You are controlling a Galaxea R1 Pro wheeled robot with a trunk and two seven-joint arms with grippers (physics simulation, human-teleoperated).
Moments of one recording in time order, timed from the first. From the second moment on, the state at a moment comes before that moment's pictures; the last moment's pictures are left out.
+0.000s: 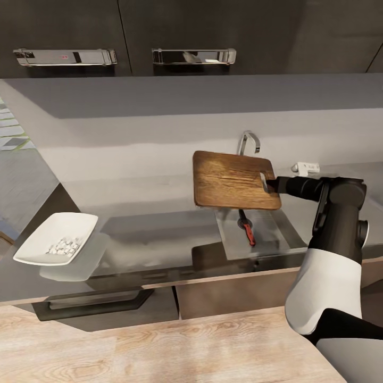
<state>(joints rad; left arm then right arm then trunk) -0.32 0.01 -2.07 -0.26 2.35 -0.11 0.10 -1.08 0.07 -0.47 -1.45 0.72 0.99 0.90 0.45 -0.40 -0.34</state>
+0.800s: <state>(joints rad) -0.32 0.01 -2.07 -0.26 2.35 -0.15 0.10 -1.08 0.11 -0.50 -1.46 0.71 1.04 0.82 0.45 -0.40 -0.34</state>
